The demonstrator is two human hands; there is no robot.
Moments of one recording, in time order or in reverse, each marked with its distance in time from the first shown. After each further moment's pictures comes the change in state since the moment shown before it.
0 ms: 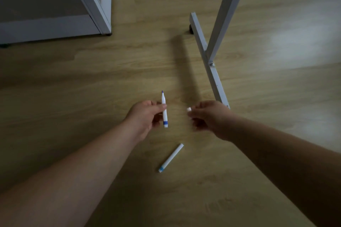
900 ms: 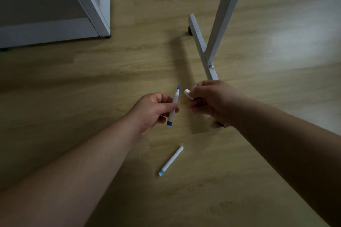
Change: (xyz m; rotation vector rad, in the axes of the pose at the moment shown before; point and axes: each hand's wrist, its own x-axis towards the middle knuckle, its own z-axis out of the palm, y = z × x) left_hand -0.011 0.028 0.008 0.158 -0.222 0.115; right_hand -0.019 -0.059 -0.002 0.197 0.017 -0.088
